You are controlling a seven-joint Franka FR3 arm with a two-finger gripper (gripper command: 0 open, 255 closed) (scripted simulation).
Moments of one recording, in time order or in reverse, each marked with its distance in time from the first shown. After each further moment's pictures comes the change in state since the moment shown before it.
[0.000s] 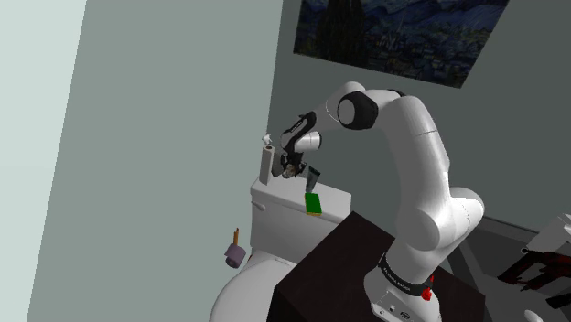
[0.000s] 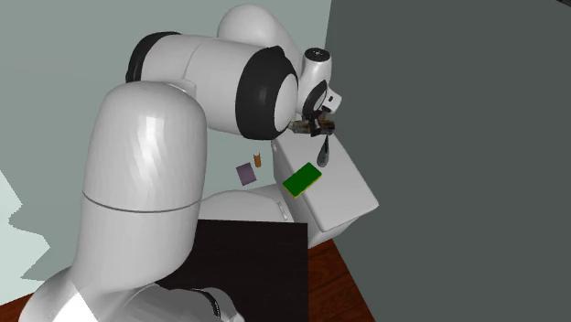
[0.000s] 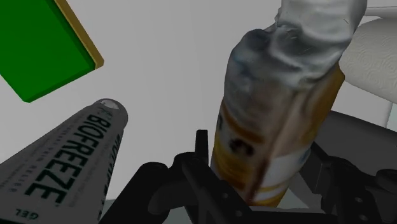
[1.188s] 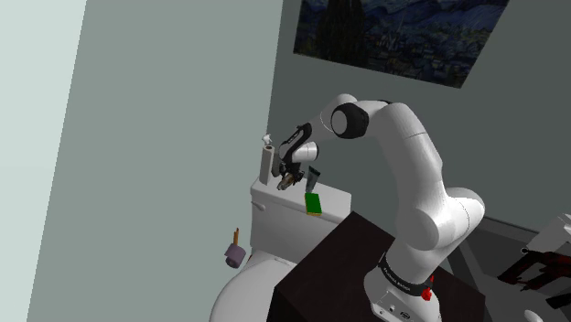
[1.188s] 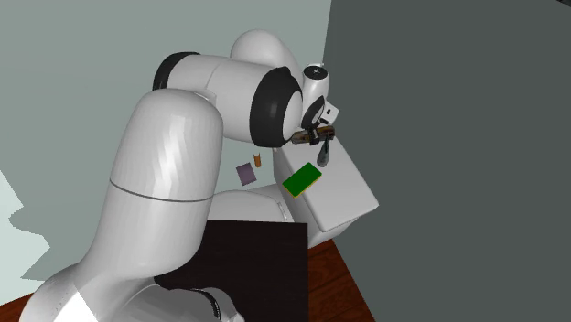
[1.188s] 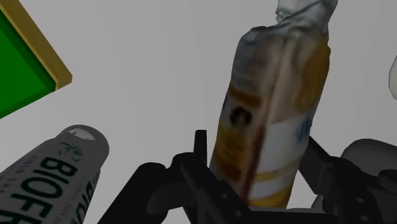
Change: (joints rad) arm -0.014 0.128 0.015 0.065 0.010 0.064 -0.007
